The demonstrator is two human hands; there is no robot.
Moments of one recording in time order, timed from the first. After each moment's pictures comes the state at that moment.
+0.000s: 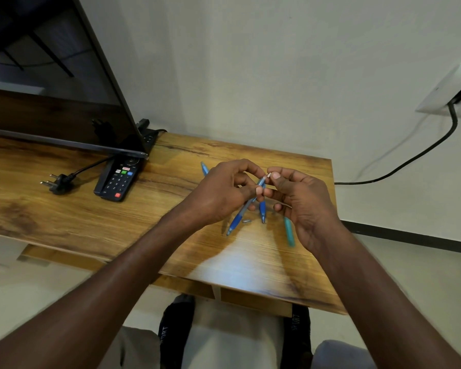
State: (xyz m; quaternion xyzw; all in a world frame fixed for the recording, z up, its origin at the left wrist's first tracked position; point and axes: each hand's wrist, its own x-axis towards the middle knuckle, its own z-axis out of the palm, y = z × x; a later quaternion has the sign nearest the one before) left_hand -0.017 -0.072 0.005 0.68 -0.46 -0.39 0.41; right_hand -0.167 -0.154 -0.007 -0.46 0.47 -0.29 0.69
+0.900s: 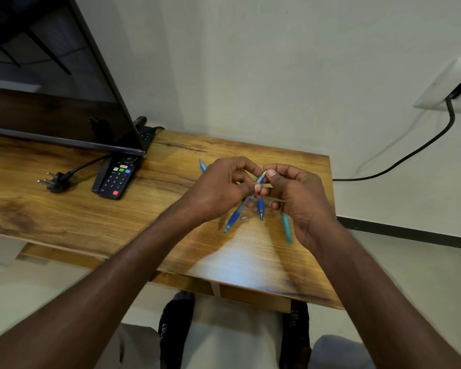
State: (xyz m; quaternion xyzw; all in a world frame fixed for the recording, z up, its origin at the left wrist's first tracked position) left_hand -0.017 -0.073 0.004 0.68 -0.46 -0.38 0.41; right_hand -0.166 -0.152 -0.008 -0.51 0.47 -0.29 0.66
